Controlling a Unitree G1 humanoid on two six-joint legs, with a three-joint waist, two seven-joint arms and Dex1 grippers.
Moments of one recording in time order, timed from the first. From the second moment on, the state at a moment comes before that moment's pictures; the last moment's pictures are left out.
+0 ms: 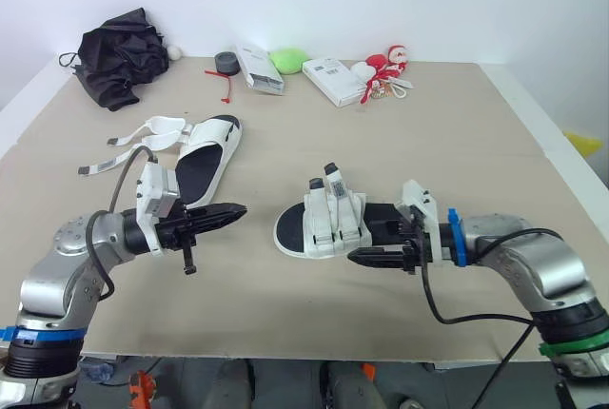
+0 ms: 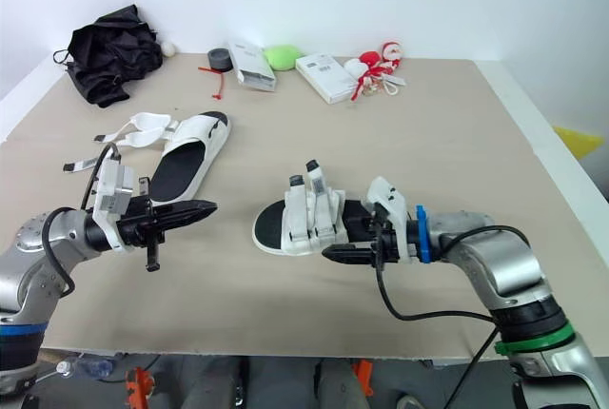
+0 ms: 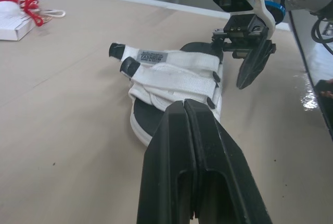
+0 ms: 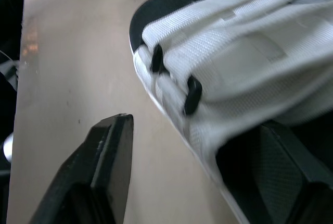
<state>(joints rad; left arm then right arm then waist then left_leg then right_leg) -0.23 0.64 0.16 -0.26 -0.64 0.42 -1.11 -0.43 -0.76 0.15 -0.16 0.55 0.77 1.05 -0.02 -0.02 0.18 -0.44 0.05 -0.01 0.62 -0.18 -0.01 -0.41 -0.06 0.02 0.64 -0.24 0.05</state>
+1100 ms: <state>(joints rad) -0.35 0.41 0.02 -0.16 -0.48 0.30 -0.83 -0.84 -0.40 -0.22 0.45 0.36 0.78 0.17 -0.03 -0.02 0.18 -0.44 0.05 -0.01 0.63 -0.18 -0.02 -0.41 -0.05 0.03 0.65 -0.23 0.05</state>
